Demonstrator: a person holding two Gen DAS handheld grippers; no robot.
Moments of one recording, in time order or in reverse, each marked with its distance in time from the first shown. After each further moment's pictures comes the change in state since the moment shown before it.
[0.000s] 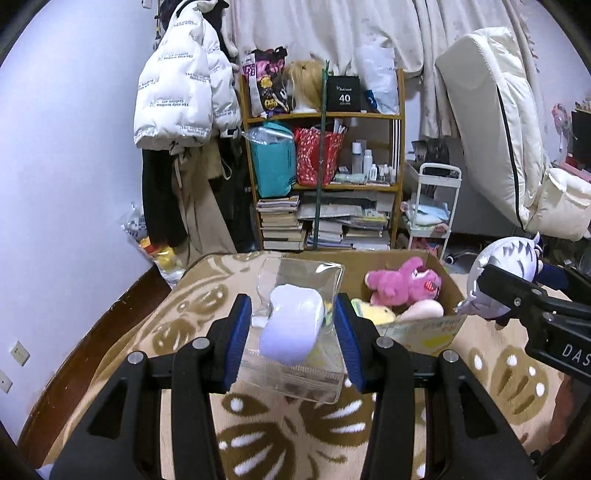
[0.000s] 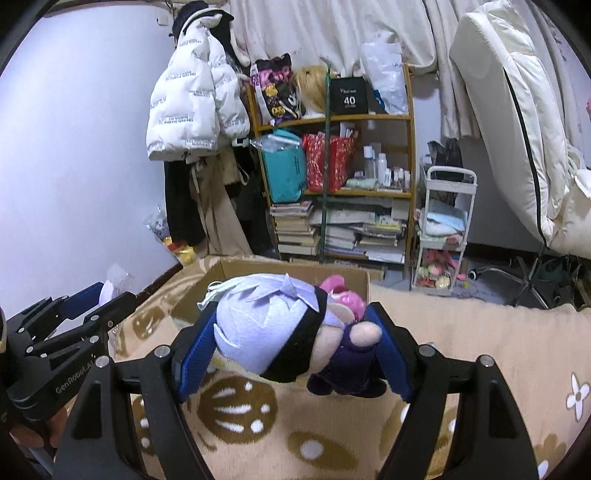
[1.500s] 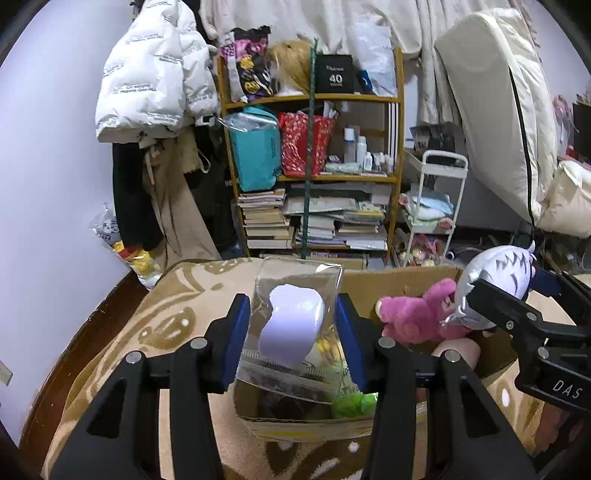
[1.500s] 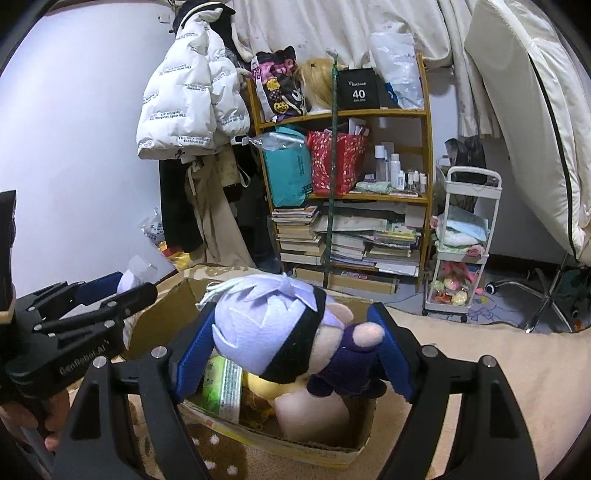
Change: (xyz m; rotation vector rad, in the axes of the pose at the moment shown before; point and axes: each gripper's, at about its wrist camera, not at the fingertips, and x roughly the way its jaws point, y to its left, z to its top) left arm 0.124 -0.016 0.023 0.029 0.047 -0.044; right arm 0.101 -0.029 0.003 -0.013 -0.016 0.043
